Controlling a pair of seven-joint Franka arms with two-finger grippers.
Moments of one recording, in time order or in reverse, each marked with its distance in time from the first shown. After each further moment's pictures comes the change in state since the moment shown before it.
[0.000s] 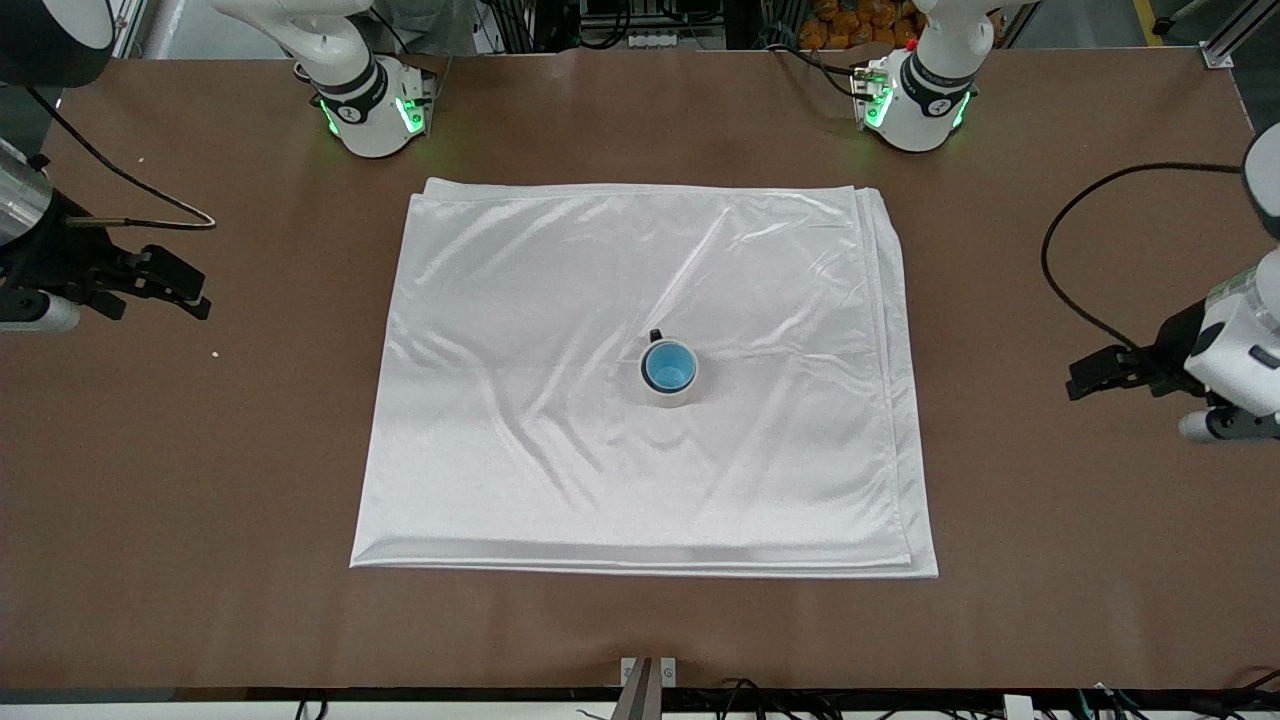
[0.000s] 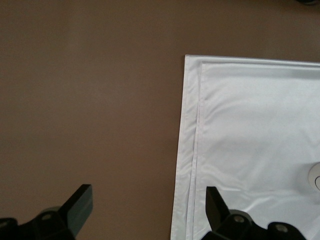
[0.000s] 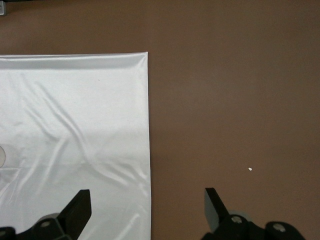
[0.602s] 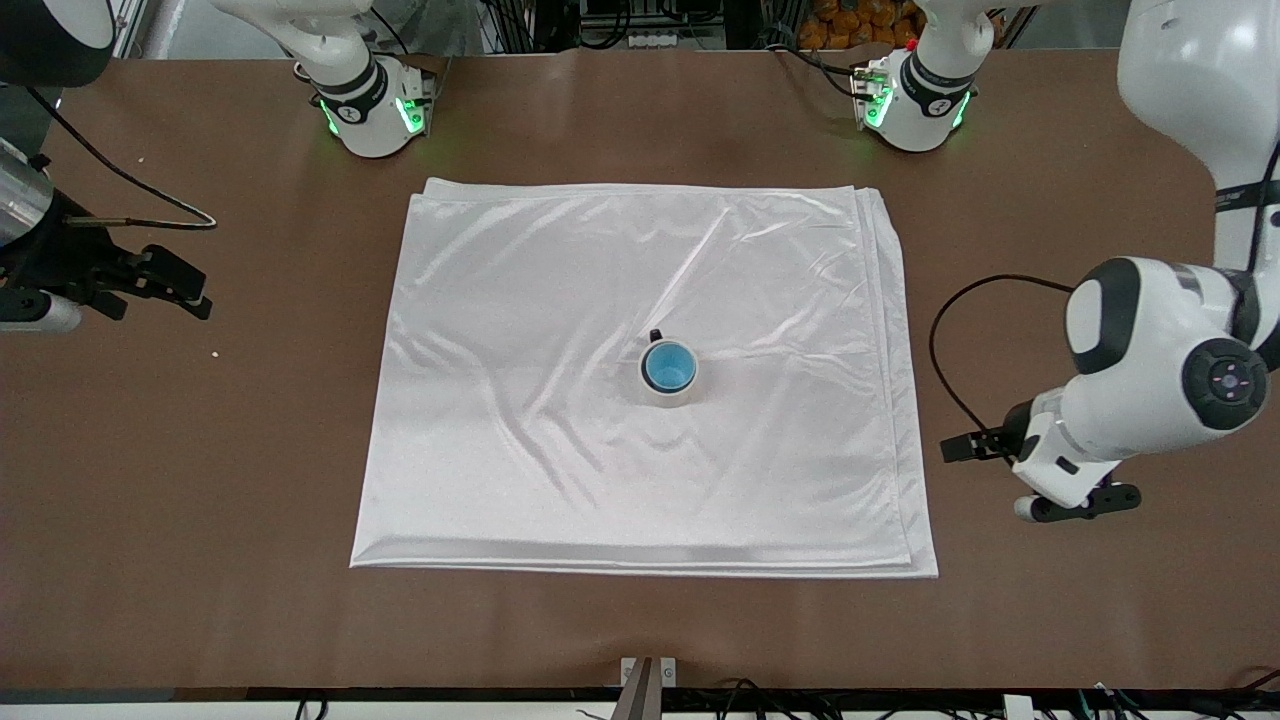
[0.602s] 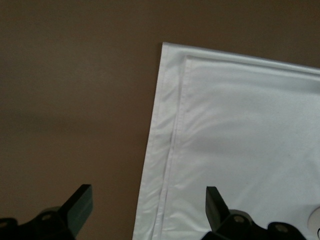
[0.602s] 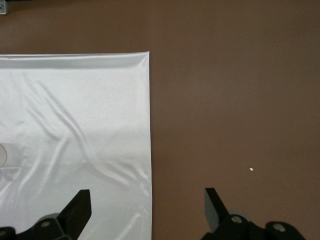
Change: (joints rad) left arm -0.083 0.287 0.004 0.022 0.000 0.181 -0.167; right arm -0.058 0.001 0.063 0.000 0.000 -0.001 0.001
